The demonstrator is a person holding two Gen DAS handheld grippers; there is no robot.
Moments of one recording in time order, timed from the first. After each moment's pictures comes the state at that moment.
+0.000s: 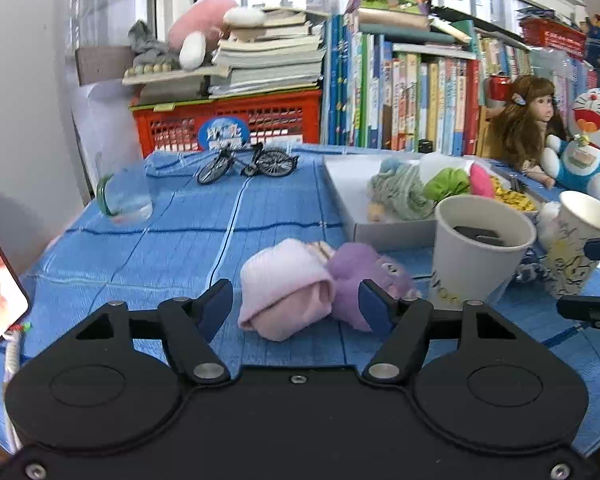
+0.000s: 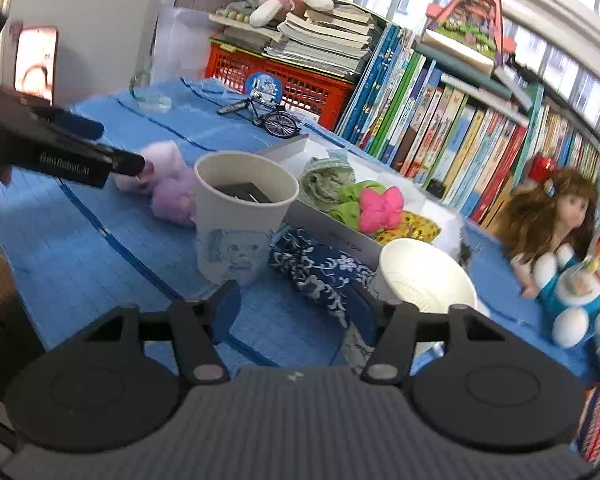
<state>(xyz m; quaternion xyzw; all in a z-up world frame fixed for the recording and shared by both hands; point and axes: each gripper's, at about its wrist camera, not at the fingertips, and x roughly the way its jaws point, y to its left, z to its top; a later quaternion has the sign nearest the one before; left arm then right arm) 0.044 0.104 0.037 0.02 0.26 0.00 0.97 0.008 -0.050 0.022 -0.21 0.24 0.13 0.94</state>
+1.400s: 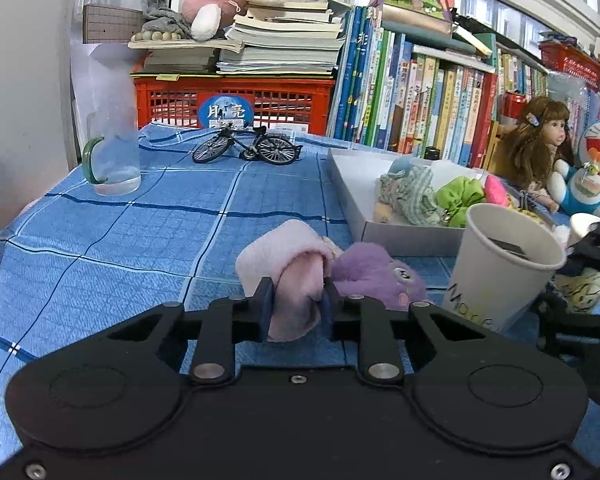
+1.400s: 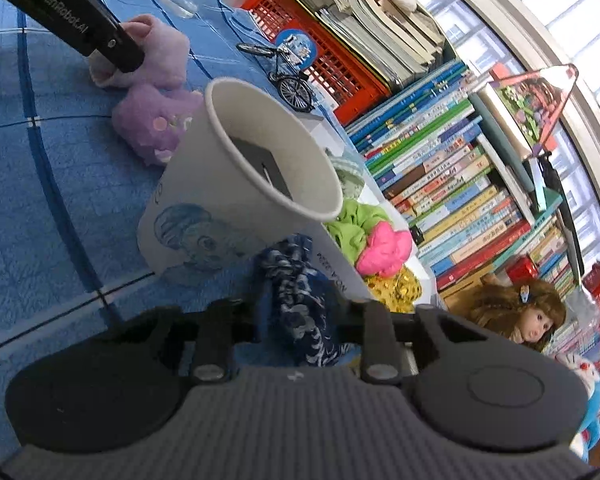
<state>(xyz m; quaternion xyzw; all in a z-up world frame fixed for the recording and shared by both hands) 0.070 0.116 0.020 -0.04 0.26 -0.01 0.96 0.069 0.000 -0.023 -0.43 0.22 0.09 0.87</state>
